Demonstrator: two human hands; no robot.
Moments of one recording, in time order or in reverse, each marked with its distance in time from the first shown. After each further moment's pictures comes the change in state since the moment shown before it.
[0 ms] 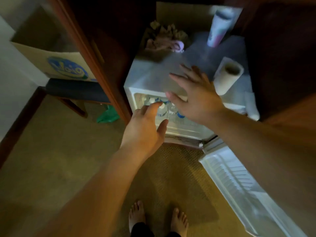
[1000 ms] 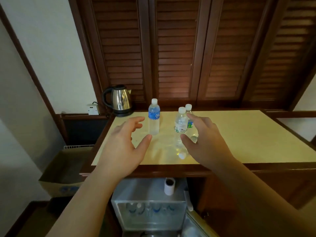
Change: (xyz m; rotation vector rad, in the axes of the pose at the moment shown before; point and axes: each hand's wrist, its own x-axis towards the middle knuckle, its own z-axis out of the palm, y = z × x) left_hand 0.054 0.317 -0.369 -0.201 0.276 0.321; right_hand -0.066 -0.061 -0.470 0.126 0.455 0.247
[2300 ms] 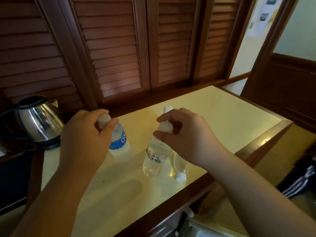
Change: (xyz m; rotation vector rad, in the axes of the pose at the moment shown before) left_hand 0.233 -0.109 0.084 0.005 -0.046 0.214; right_hand 0.131 -0.011 0.070 0.040 0.140 0.290
